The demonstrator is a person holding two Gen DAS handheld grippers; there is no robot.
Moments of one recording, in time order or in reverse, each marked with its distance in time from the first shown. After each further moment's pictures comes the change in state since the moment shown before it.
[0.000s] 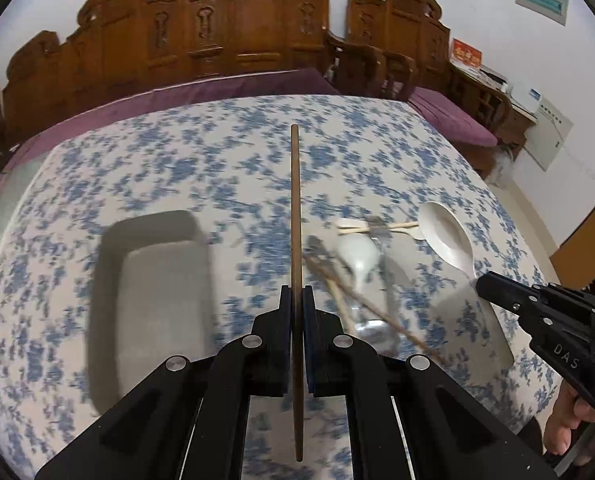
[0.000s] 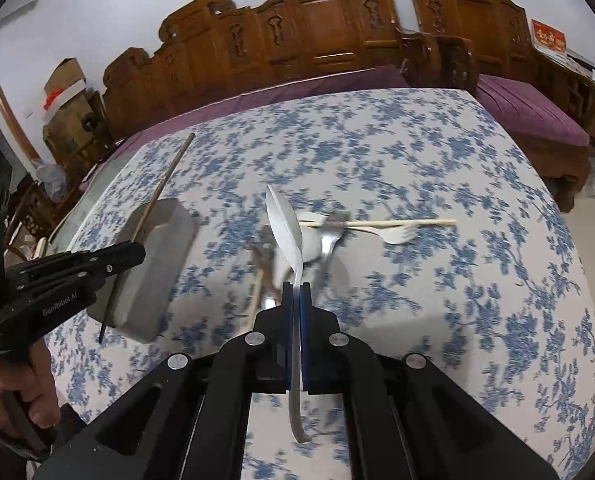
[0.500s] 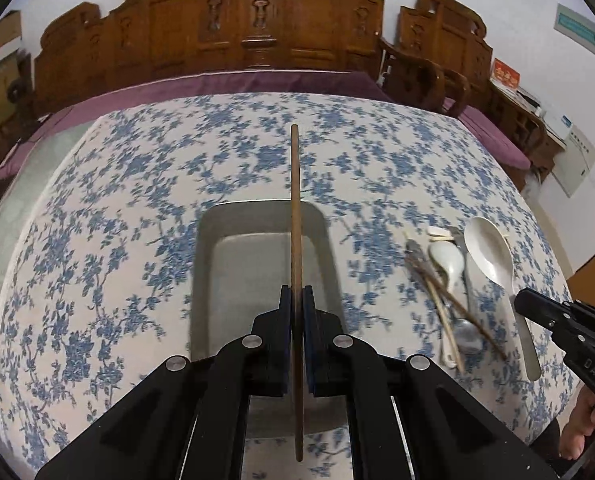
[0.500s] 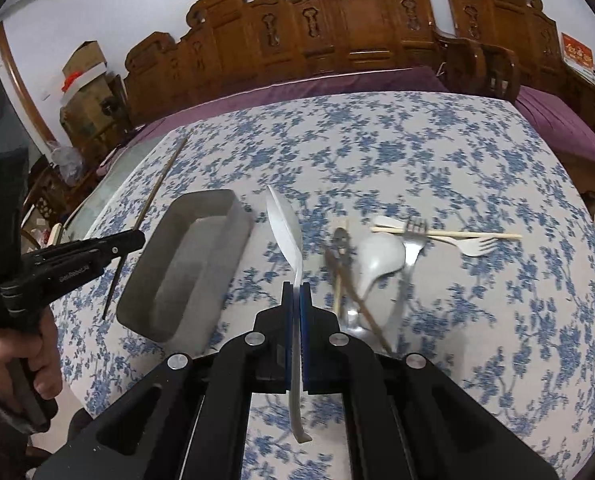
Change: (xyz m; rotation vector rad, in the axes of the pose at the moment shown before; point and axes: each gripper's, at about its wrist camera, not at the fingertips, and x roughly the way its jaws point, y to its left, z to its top) left arm -0.002 0.106 -0.009 -0.103 0.010 0.053; right arm 0.028 0.072 0.008 -0.054 0.026 0.048
